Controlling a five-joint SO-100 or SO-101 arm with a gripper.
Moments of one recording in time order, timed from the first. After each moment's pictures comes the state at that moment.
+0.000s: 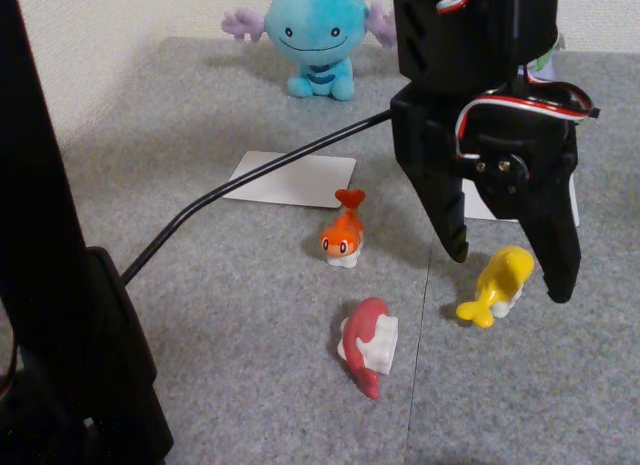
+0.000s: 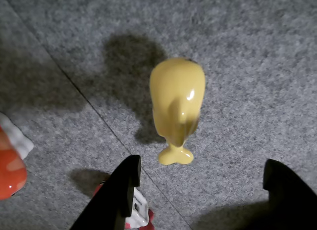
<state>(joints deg) 50.7 84.2 100.1 64.5 69.6</state>
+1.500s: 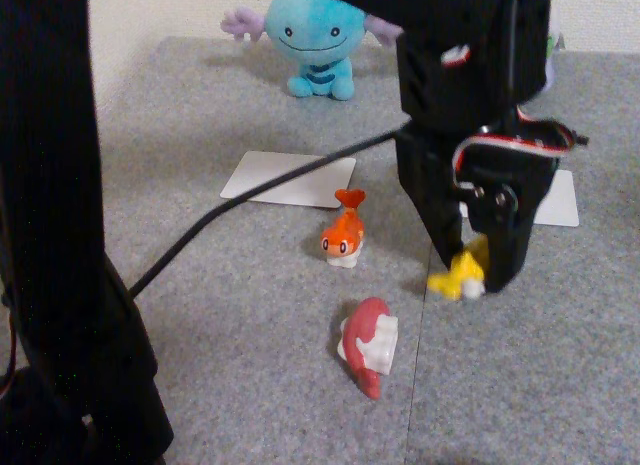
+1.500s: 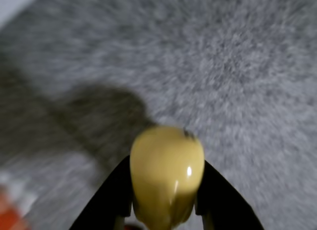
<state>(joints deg) 46.5 78.6 98.9 57.9 73.8</state>
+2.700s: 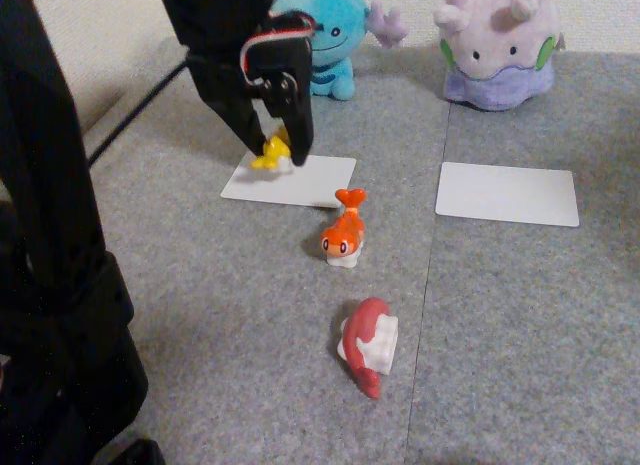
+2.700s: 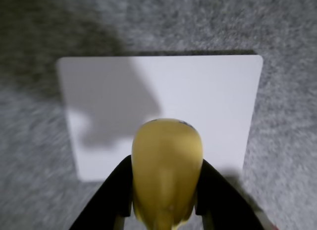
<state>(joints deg) 8.9 78.8 98.9 51.8 84.7</state>
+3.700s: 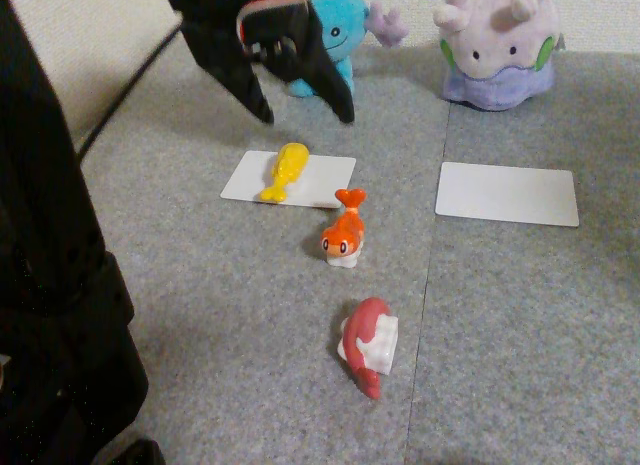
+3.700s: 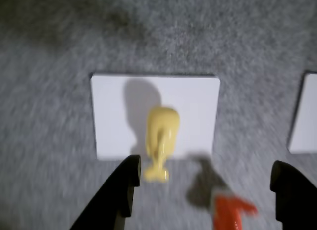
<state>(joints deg) 8.9 92.8 98.9 58.7 81.1</state>
